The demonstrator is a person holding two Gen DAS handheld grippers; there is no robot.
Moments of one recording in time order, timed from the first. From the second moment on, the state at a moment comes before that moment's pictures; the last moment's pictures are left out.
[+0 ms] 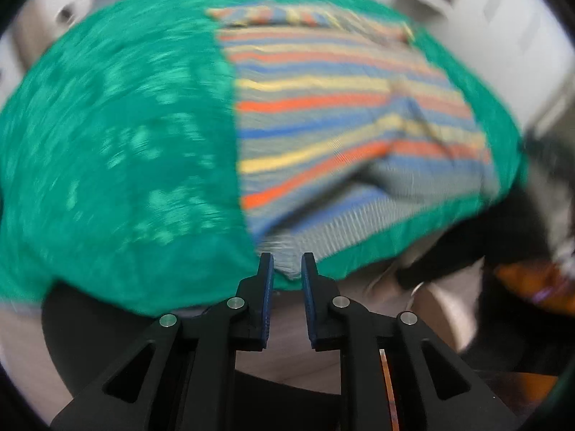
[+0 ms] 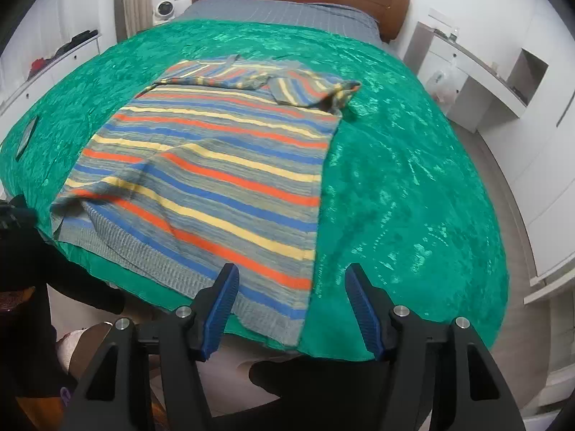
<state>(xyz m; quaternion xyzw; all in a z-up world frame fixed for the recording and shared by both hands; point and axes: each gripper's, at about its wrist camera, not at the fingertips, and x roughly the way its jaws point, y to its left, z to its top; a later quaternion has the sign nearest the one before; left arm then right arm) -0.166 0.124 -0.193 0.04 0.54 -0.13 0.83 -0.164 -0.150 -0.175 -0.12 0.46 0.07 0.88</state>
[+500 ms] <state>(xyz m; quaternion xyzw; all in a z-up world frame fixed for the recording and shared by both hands) -0.161 0.178 -0.179 -0.03 0.52 -0.18 0.84 -0.157 0.034 -0.216 -0.19 0.42 0.42 0.78</state>
